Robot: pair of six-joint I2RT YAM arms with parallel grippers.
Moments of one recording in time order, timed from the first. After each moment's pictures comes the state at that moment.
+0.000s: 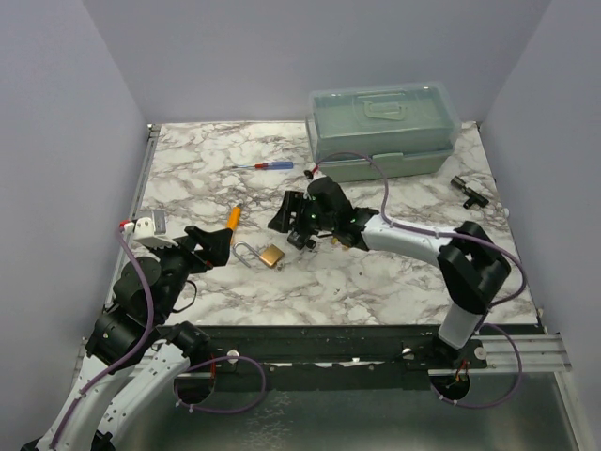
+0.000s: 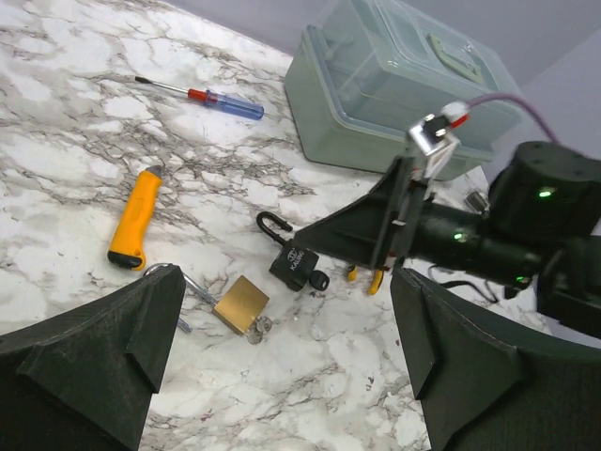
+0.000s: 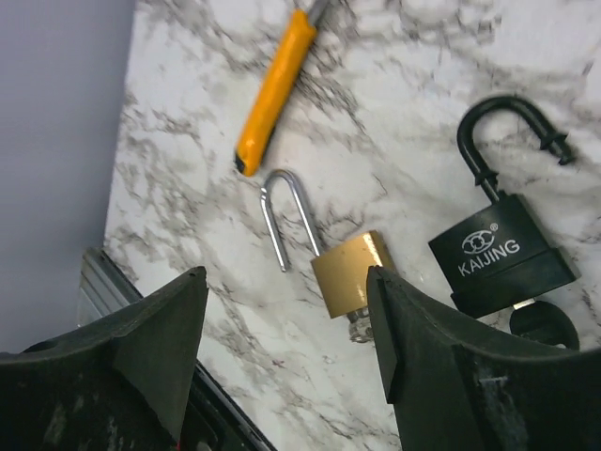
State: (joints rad) left arm -0.58 0.31 0.78 -0.60 -0.33 -0.57; right arm 0.84 1.81 1.14 0.09 -0.12 0.80
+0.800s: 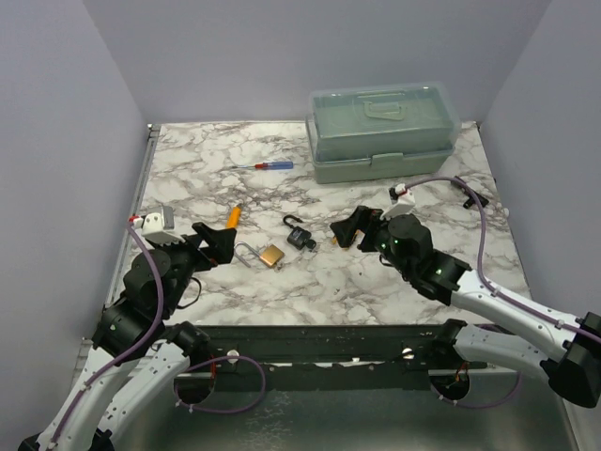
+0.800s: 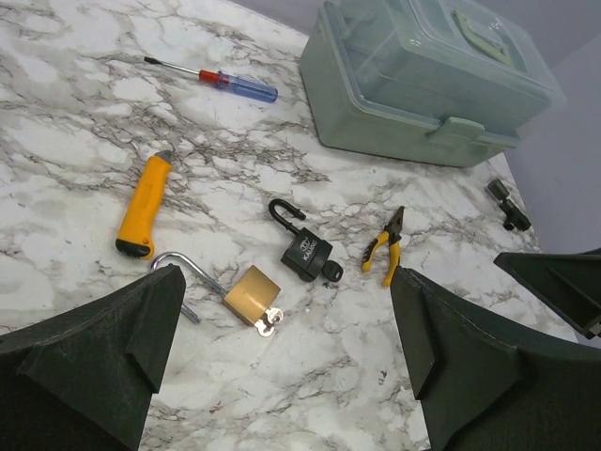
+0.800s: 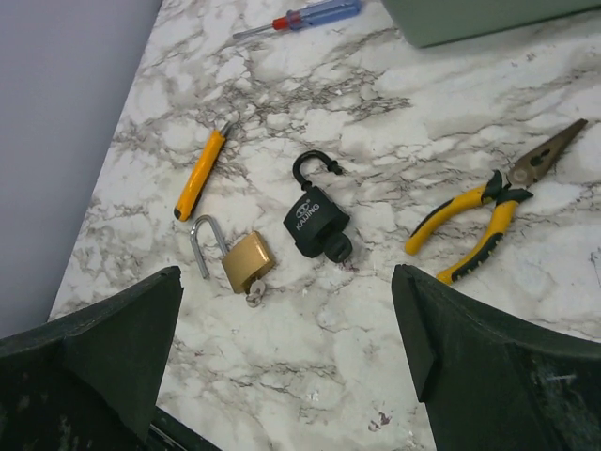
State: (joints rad) left arm -0.58 0.36 0.77 -0.59 -0.33 -0.57; right arm 0.84 0.99 0.68 0.02 0.31 0.63
